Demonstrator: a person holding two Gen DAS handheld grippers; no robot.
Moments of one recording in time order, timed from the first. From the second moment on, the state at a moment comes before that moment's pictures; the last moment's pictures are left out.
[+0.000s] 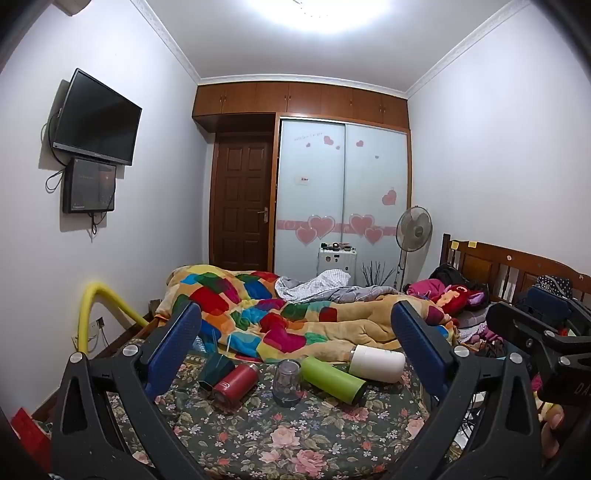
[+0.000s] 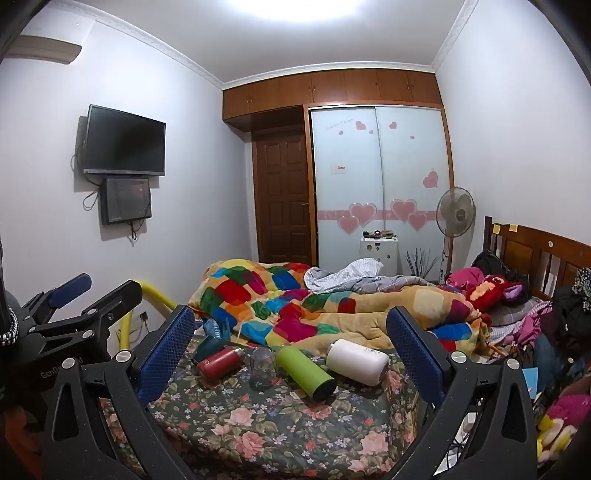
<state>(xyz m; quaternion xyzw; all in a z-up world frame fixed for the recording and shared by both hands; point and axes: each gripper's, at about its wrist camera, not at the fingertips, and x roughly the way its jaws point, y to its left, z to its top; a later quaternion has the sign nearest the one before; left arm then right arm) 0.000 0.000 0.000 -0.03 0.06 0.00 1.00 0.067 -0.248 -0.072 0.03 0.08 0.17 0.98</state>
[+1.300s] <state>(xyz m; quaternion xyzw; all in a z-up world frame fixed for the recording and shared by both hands) 0.062 0.020 -0.044 -0.04 0.14 0.03 0.99 0.111 -0.245 -0.105 0.03 0.13 0.16 0.98</state>
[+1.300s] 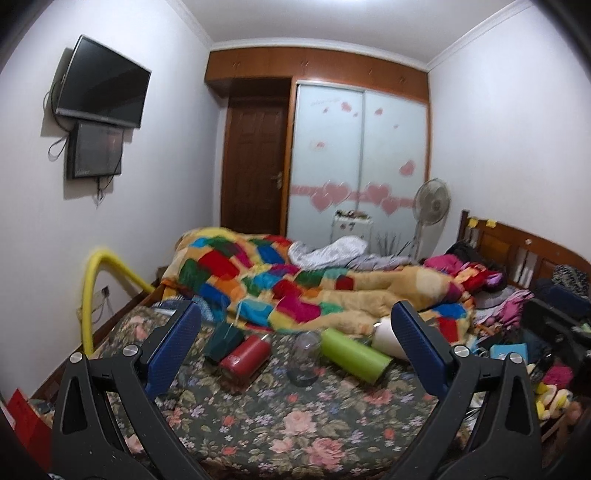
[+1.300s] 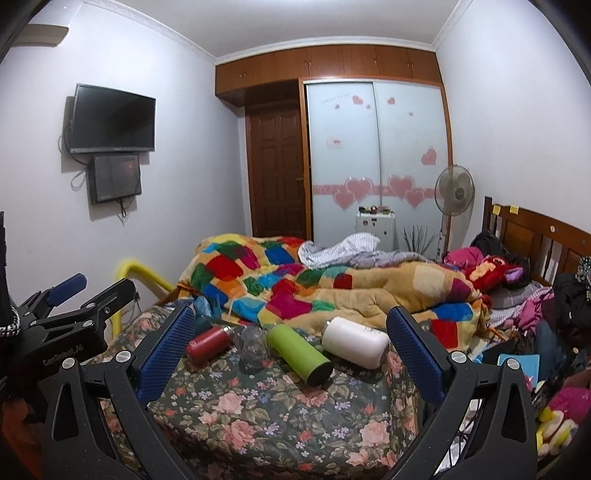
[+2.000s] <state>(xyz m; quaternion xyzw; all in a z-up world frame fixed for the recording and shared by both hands) 0.265 0.115 -0.225 -0.08 0.41 0.01 0.91 0.214 -0.238 -0.176 0.01 0.27 0.10 0.96</state>
